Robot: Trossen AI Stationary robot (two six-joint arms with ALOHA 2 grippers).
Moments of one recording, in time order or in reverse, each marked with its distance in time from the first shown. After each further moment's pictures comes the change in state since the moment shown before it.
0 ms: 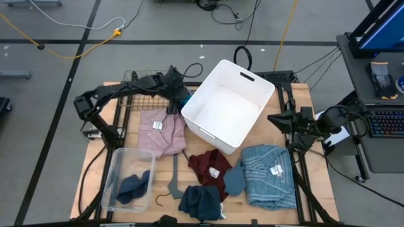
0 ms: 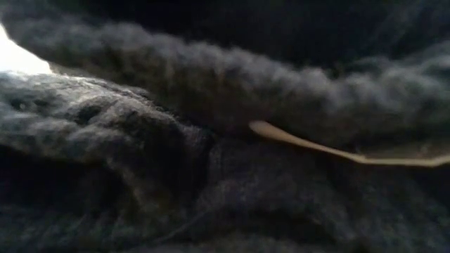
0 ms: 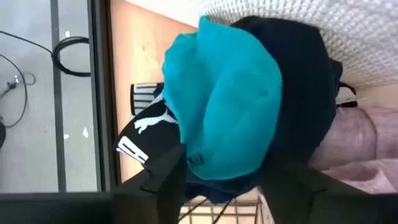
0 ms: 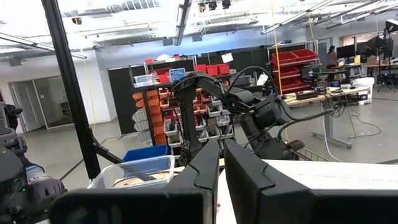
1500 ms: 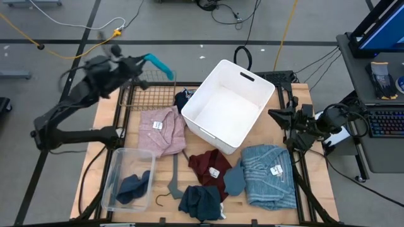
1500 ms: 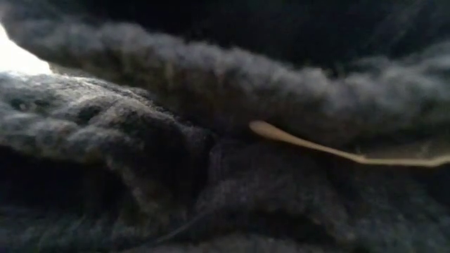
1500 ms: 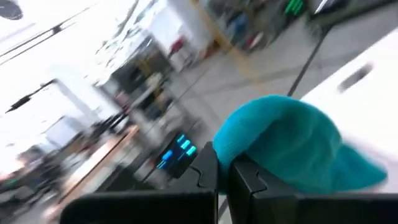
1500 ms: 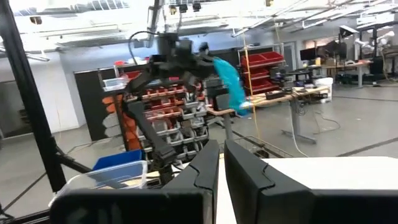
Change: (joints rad) left arm 0.001 -0.733 0.001 0.272 -0.296 -0.136; right arm 0.000 0.000 0.001 0.006 0.128 -0.015
